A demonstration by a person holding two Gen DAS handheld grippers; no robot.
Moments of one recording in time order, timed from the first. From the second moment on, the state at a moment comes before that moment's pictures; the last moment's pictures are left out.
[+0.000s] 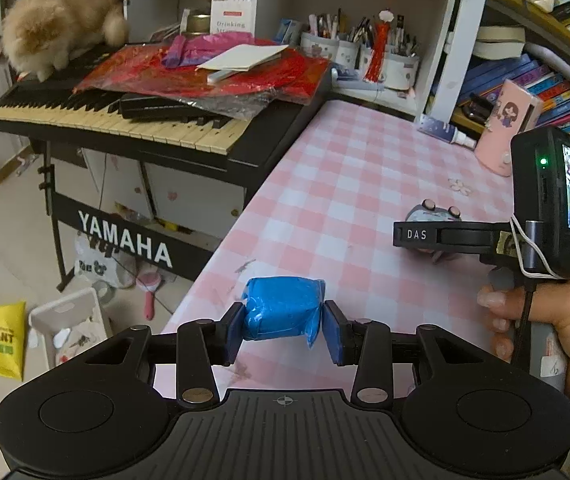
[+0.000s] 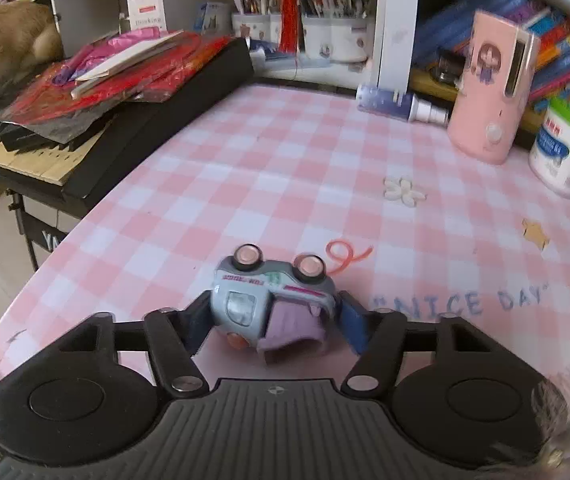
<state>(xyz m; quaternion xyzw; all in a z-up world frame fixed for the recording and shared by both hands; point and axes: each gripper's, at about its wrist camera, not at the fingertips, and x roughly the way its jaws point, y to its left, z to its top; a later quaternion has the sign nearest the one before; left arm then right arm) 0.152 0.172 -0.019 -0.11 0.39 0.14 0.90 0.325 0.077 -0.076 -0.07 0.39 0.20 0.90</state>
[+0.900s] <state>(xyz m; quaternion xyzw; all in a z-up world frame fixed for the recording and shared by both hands) 0.015 0.118 0.018 -0.12 0.33 -0.05 0.94 0.073 -0.065 0.026 -0.01 0.39 0.15 0.91</state>
